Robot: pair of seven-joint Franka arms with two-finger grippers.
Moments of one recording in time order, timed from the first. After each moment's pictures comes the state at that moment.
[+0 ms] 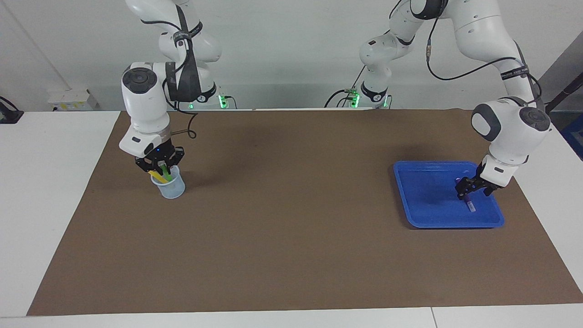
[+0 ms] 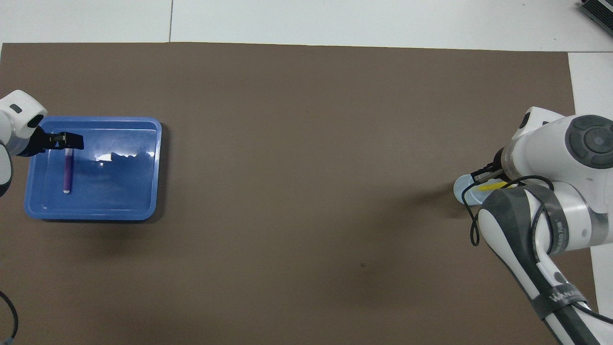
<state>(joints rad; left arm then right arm) 0.39 0.34 -0.20 -1.87 0.13 2.32 0.09 -0.20 0.02 0.25 -2.08 -0.22 2.13 -0.20</state>
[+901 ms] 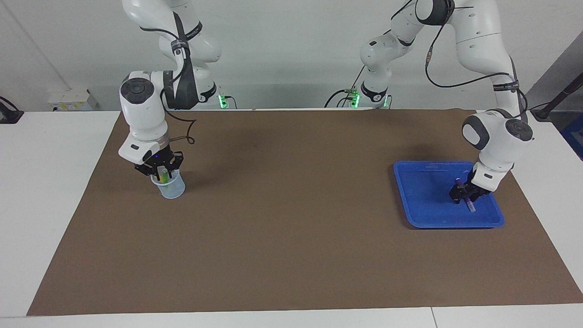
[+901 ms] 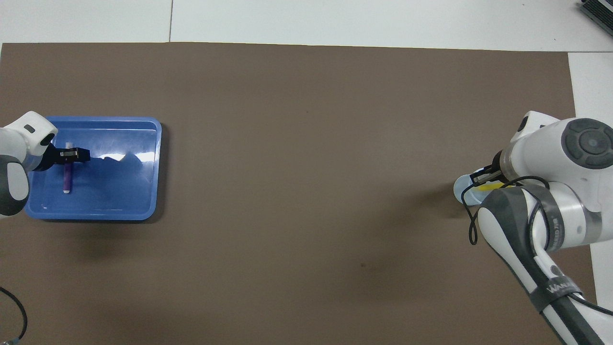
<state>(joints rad) 0.43 0.37 -0.20 -1.98 0.13 2.47 0.10 -0.22 0.04 0.25 -2.10 -0.22 2.16 -0.20</state>
